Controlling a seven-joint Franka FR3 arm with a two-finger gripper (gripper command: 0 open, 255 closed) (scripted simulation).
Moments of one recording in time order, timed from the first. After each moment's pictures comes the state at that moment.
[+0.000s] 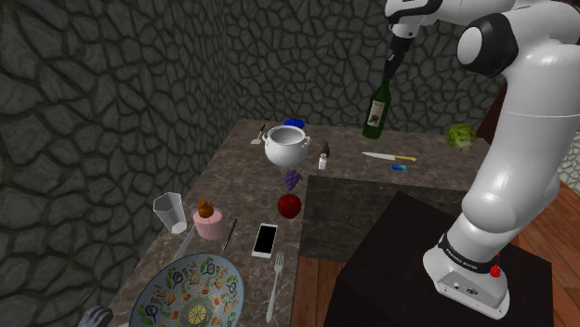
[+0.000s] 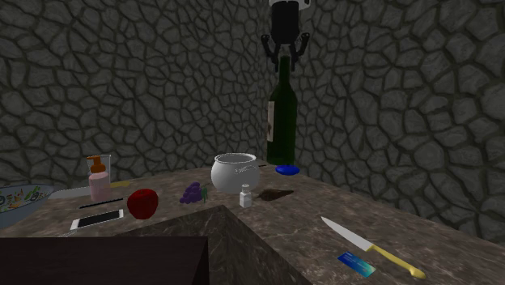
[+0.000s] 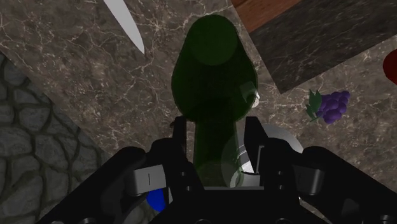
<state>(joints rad) -0.33 0.26 -0.50 -1.48 0.18 1.81 -0.84</state>
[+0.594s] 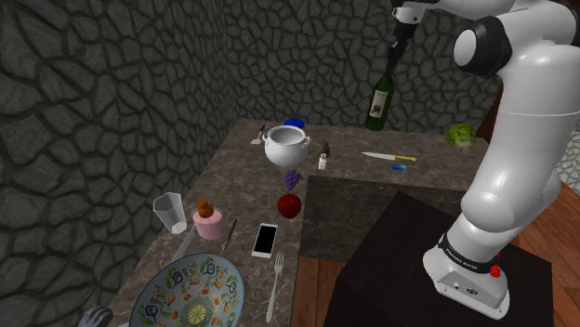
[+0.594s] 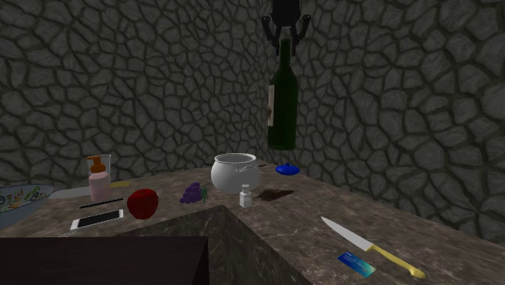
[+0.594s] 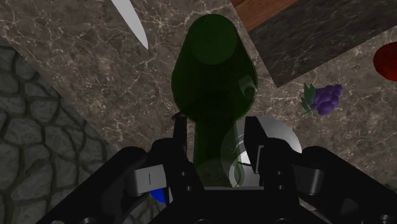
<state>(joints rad) -0.36 0.29 -0.50 -1.32 0.19 1.67 -0.83</state>
